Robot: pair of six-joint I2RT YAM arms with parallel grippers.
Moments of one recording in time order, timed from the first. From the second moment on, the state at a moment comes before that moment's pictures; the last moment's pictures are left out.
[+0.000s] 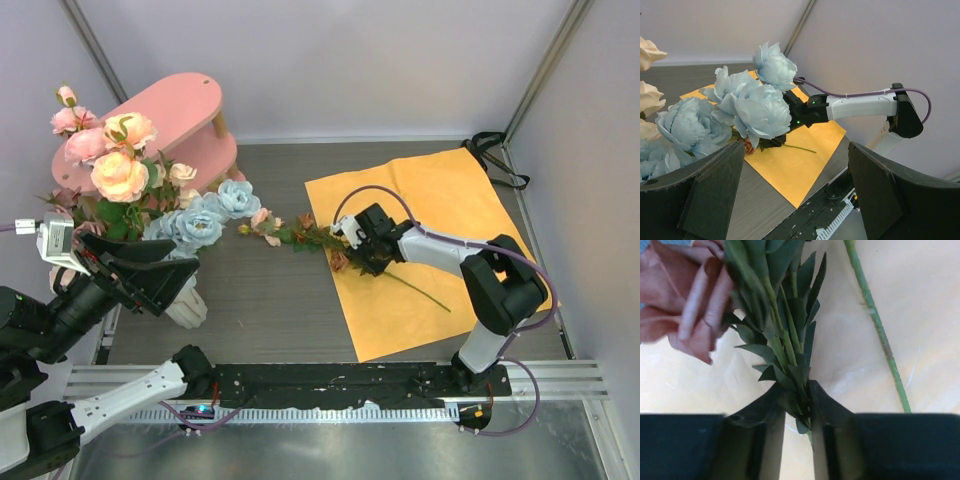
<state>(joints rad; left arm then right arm) -0.92 0.55 1.54 -0.90 -0.19 -0.47 0.61 1.70 1.00 -0.42 -0.04 -0.31</state>
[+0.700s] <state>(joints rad) -0.92 0.65 1.55 -0.87 -0.15 -0.45 0.67 1.27 1.10 -0.39 0.06 -0.18</state>
